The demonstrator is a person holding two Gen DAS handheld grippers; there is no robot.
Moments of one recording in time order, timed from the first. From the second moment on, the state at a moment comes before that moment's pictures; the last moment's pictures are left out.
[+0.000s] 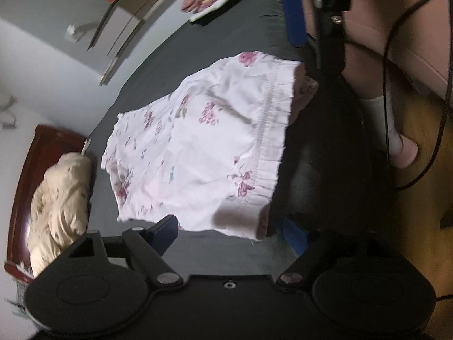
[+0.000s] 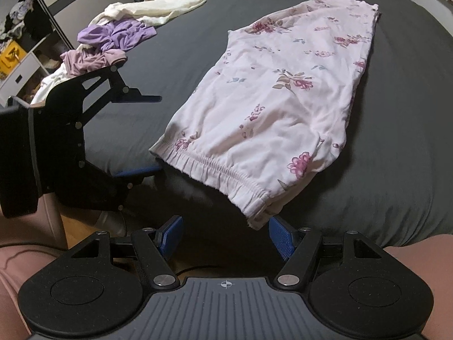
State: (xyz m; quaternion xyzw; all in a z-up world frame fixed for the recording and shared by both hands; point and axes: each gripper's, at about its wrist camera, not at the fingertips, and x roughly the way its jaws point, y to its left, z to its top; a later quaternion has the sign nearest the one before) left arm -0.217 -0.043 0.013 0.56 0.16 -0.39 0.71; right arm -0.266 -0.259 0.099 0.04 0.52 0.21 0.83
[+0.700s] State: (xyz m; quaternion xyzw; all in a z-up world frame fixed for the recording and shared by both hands) left arm -0.216 -0.056 0.006 0.66 0.12 -0.41 0.62; right arm -0.267 -0.254 0.095 0.08 0.51 0.21 0.83
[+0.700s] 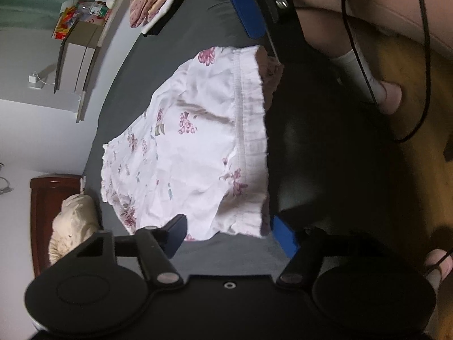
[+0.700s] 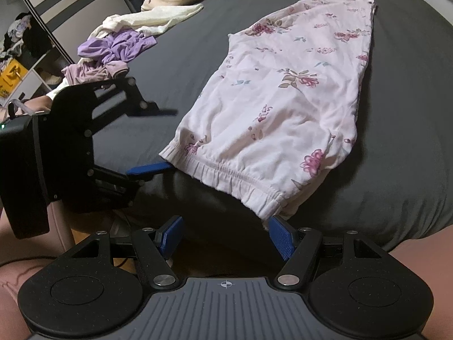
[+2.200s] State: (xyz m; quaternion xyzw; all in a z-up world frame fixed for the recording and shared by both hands) left arm -0.144 -0.047 0.075 0.37 0.29 -0.46 0.75; right arm -0.272 -0.143 0.007 -0.50 0.25 0.11 0.82
